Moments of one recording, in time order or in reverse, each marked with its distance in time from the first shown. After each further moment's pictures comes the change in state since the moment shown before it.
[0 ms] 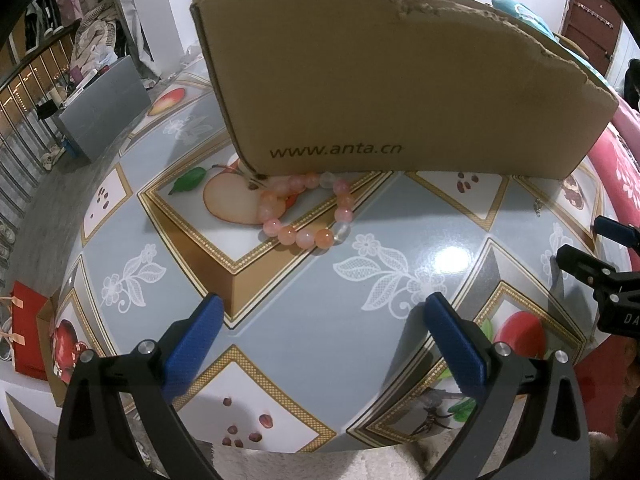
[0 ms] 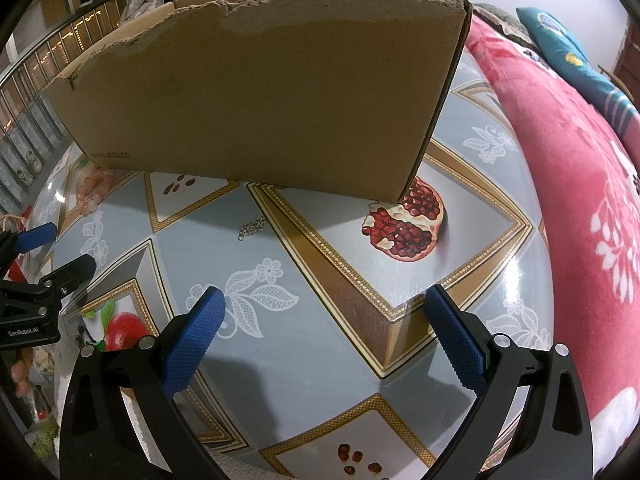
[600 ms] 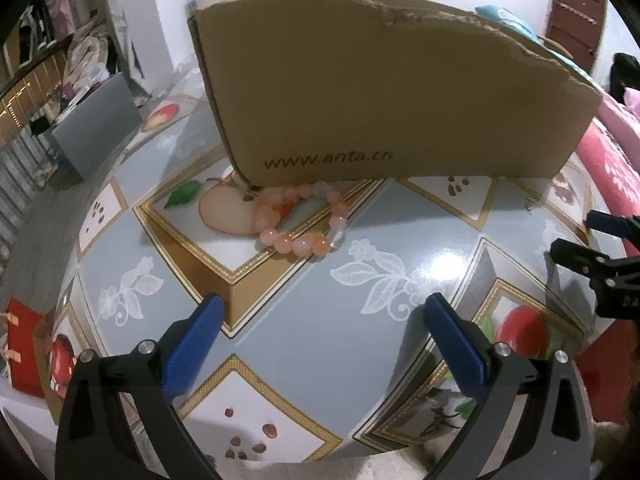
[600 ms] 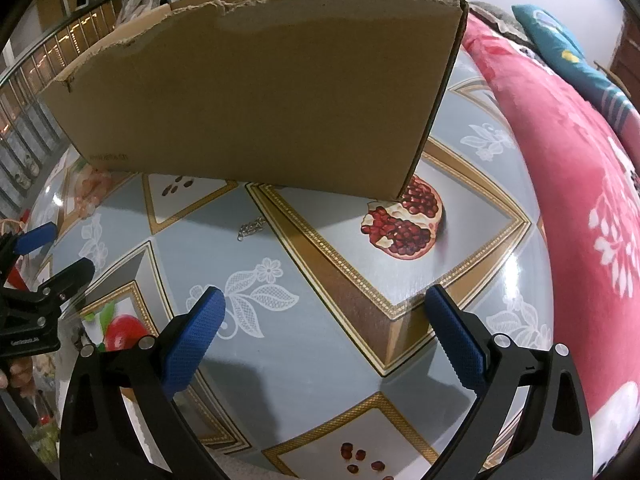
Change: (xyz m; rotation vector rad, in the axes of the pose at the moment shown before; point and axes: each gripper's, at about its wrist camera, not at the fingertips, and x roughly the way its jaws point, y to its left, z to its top) left arm -0.005 0.005 -0.009 0.041 -0.076 -0.043; right arm 0.001 -0.001 -0.002 0.012 -0.004 -0.006
